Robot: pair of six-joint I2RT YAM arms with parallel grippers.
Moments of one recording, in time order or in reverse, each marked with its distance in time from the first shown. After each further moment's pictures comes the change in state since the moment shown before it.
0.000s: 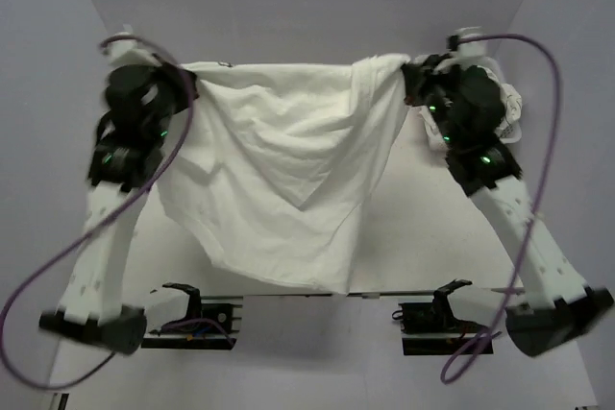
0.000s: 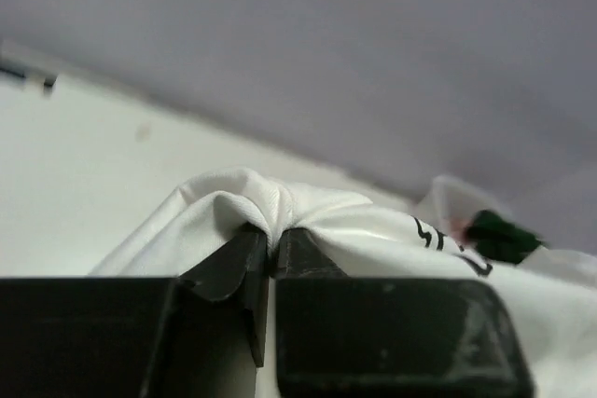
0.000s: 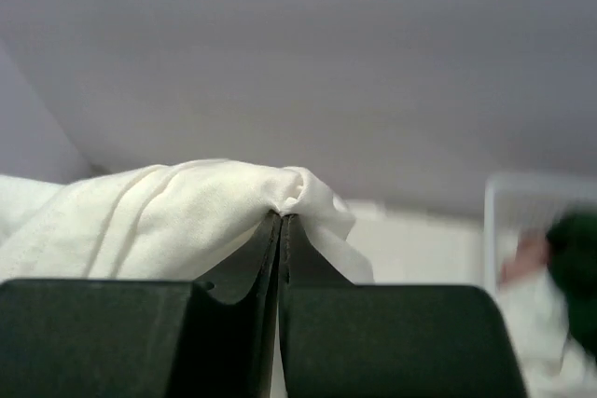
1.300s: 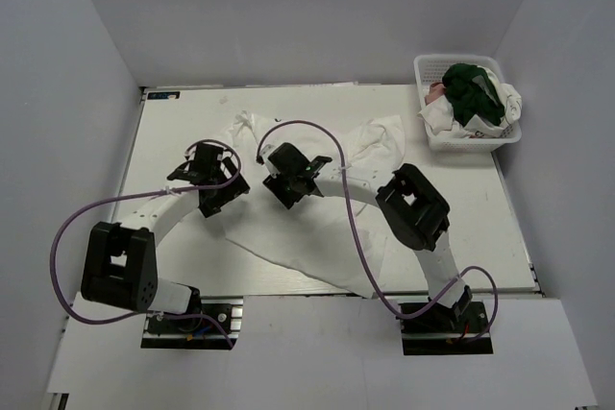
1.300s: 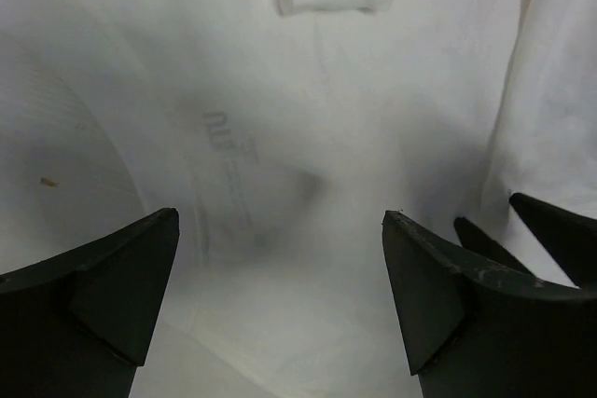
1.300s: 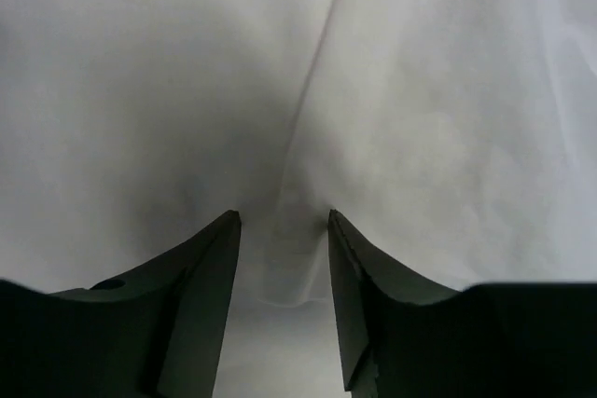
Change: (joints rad) left arm -0.005 0.338 -0.788 0.048 0.095 -0.243; right arm 0.507 1.029 0.150 -0.349 0.012 -0.143
